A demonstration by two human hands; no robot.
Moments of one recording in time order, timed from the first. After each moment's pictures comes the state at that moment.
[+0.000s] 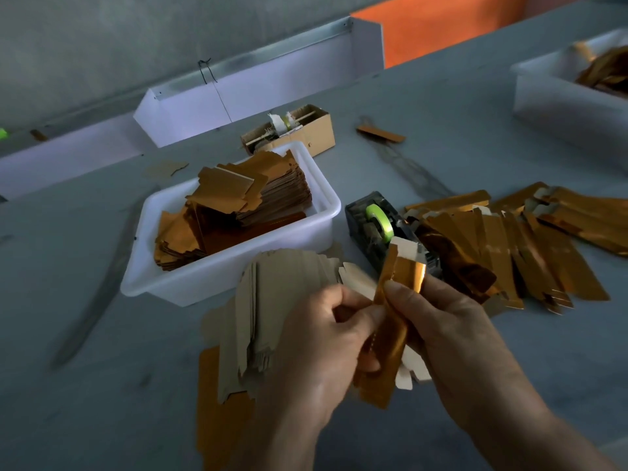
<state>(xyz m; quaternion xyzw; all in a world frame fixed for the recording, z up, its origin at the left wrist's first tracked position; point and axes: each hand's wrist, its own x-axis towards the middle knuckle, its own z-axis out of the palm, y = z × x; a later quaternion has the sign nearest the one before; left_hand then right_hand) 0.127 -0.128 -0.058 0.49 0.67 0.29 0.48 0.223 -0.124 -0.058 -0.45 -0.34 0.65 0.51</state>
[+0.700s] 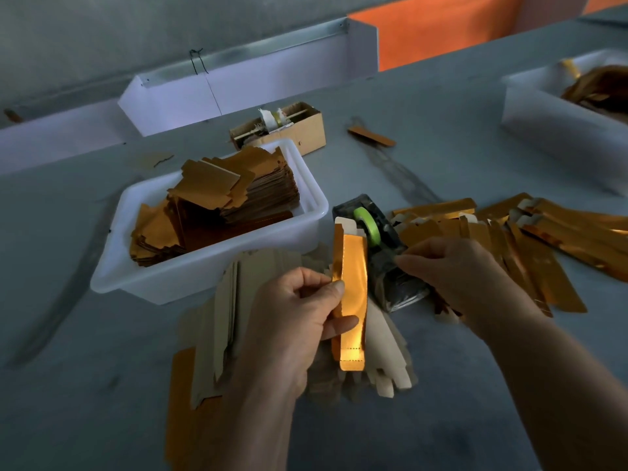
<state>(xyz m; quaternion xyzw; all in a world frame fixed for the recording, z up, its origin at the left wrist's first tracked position) 0.099 -0.102 -0.034 0.37 0.64 0.43 0.52 0.272 -0.049 -0.070 -0.65 -0.56 0.40 0.31</state>
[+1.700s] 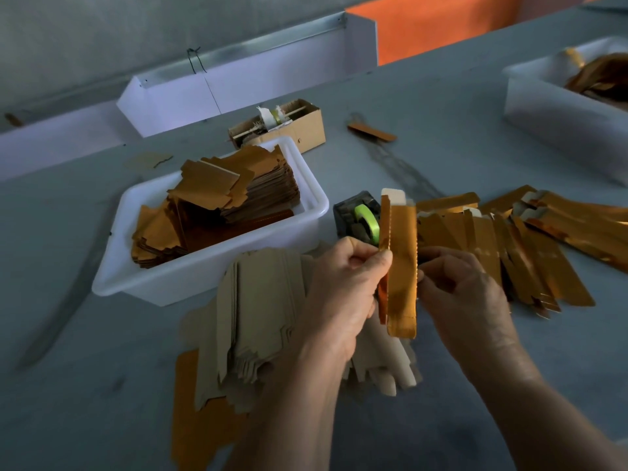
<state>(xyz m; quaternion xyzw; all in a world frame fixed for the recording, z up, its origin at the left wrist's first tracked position) 0.131 -0.073 -0.049 0.46 0.57 0.42 0.54 0.258 -0.081 -0.095 -0.66 -0.54 0.28 0.44</state>
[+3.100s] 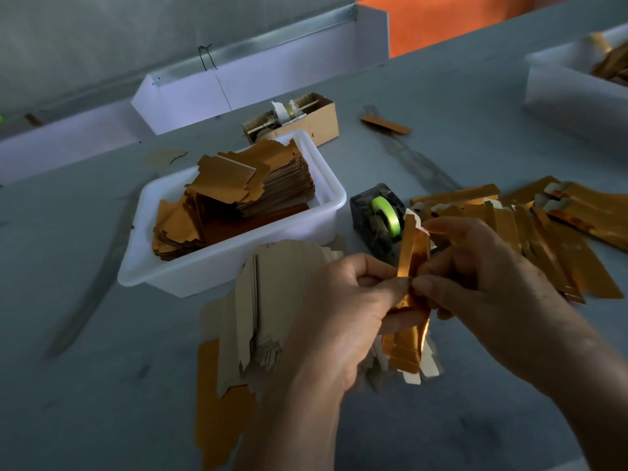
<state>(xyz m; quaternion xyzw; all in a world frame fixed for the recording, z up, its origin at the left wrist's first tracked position) 0.112 -0.105 -0.027 0.42 0.54 0.39 0.61 0.258 -0.103 -0.040 -0.55 -0.66 0.36 0.36</state>
